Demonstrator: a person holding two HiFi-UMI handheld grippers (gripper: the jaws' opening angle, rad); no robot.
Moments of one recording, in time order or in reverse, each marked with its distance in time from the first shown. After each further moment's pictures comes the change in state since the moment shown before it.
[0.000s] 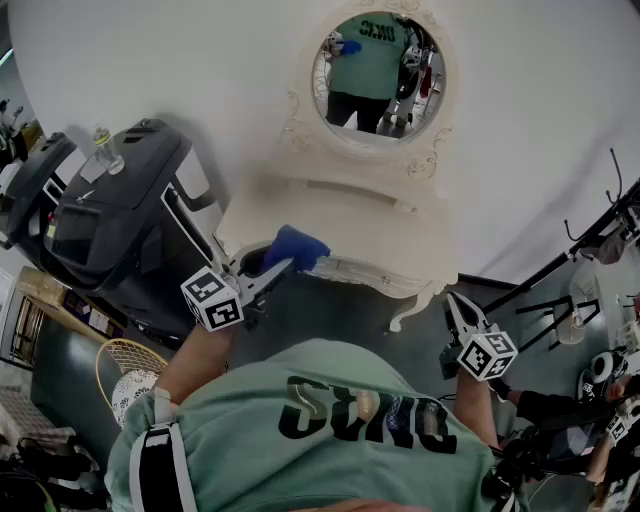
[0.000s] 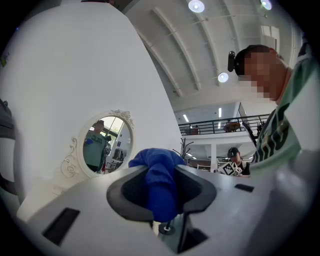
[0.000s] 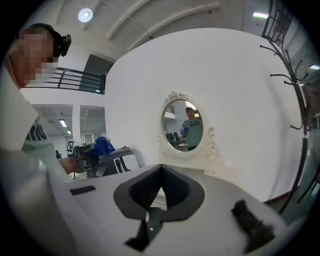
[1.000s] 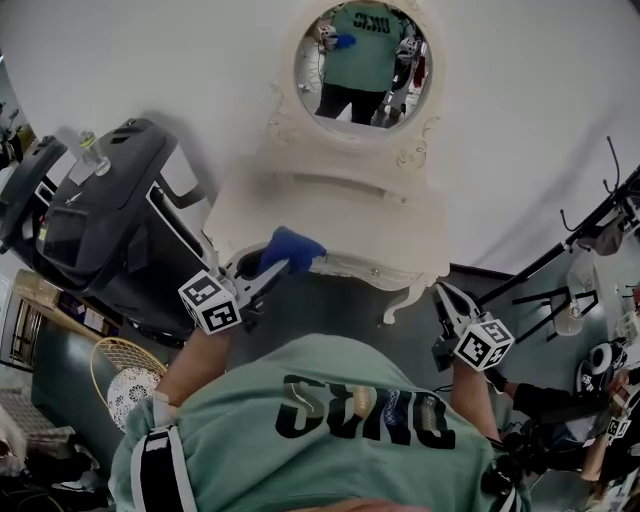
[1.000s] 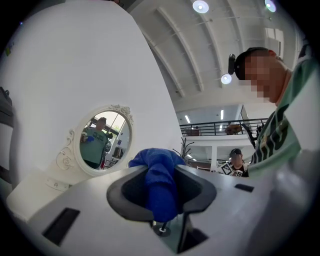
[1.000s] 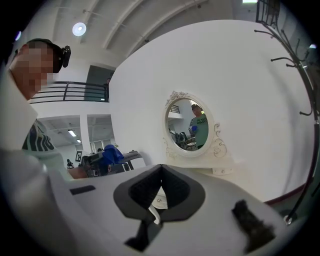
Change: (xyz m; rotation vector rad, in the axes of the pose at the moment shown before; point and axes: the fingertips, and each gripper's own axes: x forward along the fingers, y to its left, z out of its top) left arm 0.030 -0.014 -0.024 -0.047 -0.001 -0.005; right arm 0.000 -0.015 0.003 0.073 -0.020 0.108
